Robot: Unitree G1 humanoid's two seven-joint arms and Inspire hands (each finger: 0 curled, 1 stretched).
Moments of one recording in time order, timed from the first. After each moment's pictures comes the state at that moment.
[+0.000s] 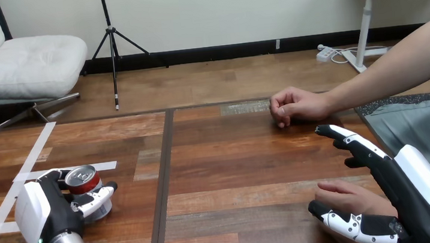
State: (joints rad) left arm -0.44 0.25 -0.02 1.13 0.29 -0.26 0.67; right arm 0.53 -0.28 -0.05 -0.58 -0.41 -0.12 0.16
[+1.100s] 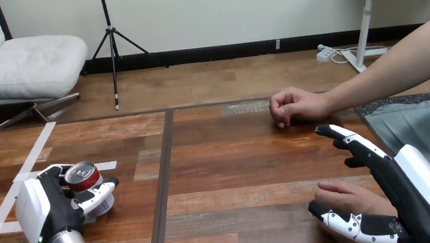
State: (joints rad) left arm -0.44 0.25 -0.02 1.14 0.29 -0.31 0.66; right arm 0.53 -0.28 -0.05 -0.58 -0.41 -0.12 0.16
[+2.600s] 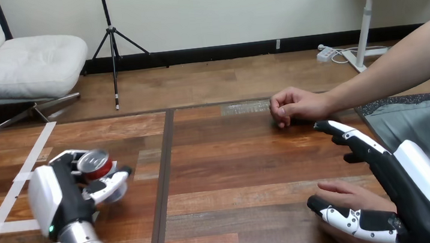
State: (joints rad) left arm -0.43 0.22 -0.04 1.09 0.33 -0.36 0.67; right arm 0.51 -0.28 -0.05 -0.58 -0.41 -0.12 0.15
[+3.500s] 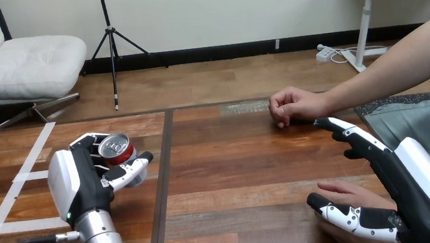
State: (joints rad) left arm -0.43 0.19 -0.06 1.01 0.34 -0.40 0.65; right arm 0.50 -0.28 -0.05 -0.58 -0.41 -0.13 0.14
